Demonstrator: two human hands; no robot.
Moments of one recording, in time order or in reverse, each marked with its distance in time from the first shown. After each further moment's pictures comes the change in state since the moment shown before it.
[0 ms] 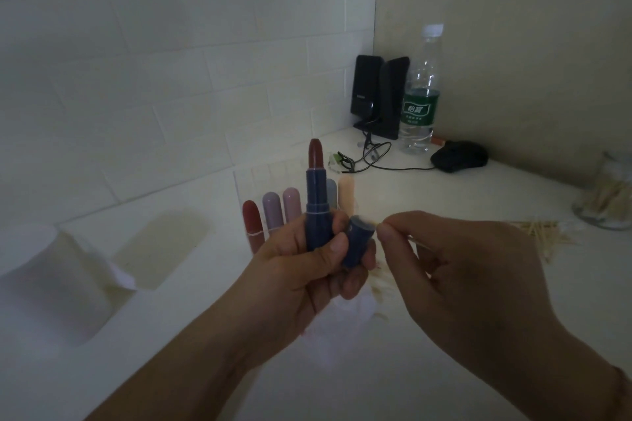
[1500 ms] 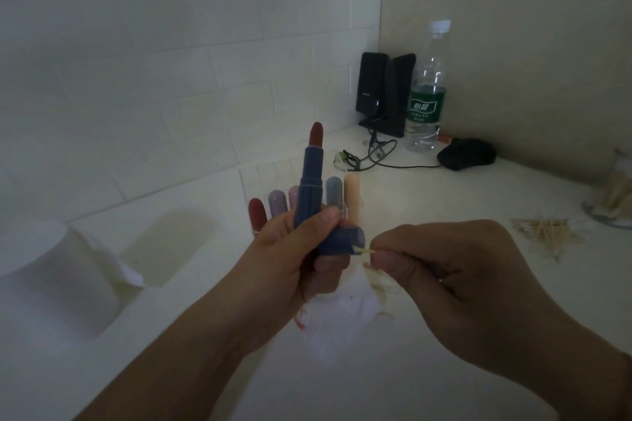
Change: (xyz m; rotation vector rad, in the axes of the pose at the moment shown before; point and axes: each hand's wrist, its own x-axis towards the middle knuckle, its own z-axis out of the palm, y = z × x) left_hand 0.000 0.010 -0.005 0.096 0.149 -0.075; right_hand 0.002 0.012 0.004 0.322 -0.183 -0.080
